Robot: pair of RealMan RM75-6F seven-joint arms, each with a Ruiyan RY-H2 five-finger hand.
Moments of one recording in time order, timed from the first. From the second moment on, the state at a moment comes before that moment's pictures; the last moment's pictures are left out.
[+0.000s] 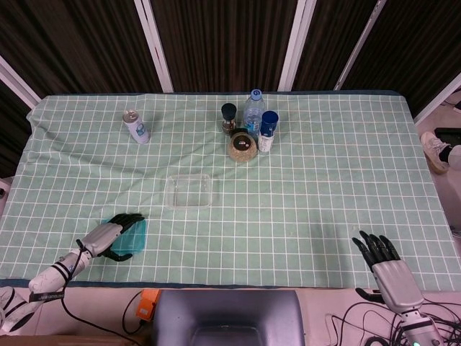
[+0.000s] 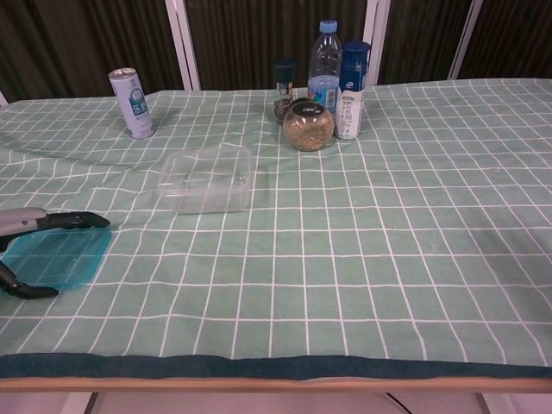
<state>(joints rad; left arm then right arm) -0.66 -1.38 0.22 -1.07 1.69 0.91 -0.77 0.05 -1.15 -0.09 -1.67 -1.63 1.39 -0.19</state>
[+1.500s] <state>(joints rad) -0.86 -1.19 -0.09 -1.54 1.34 0.76 -0.22 0.06 -1.11 -0.09 -1.67 -1.63 1.37 -0.10</state>
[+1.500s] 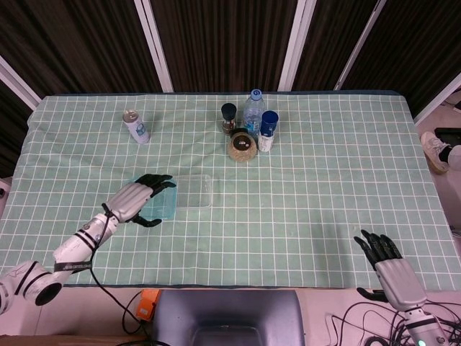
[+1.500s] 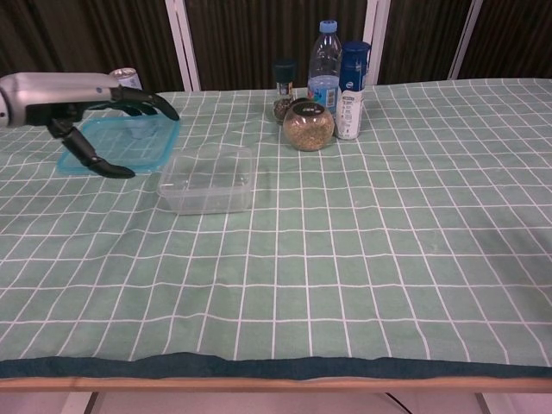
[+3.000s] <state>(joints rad) -1.22 -1.53 -0.13 -1.38 0.43 0.72 0.37 0.09 -1.06 -0.10 -1.65 -1.64 1.35 0.05</state>
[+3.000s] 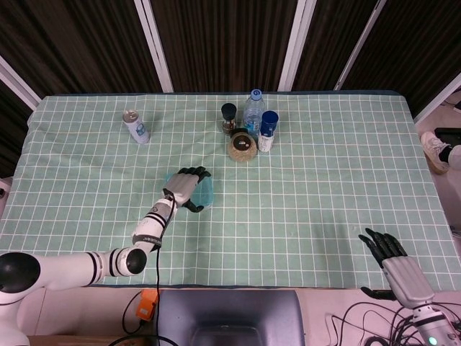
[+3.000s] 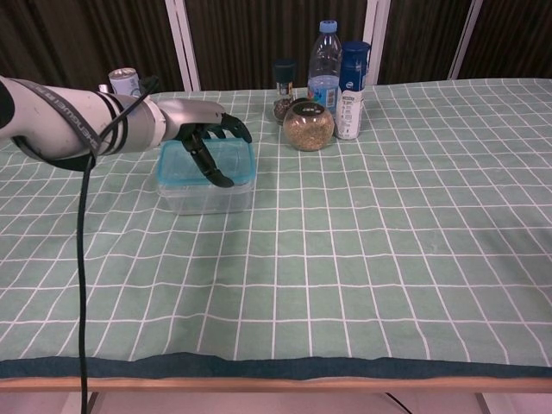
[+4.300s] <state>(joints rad) -1.19 -1.51 -0.11 -1.33 0.62 0.60 0.30 0.08 -1.06 -0.10 -1.66 -1.64 1.36 0.02</state>
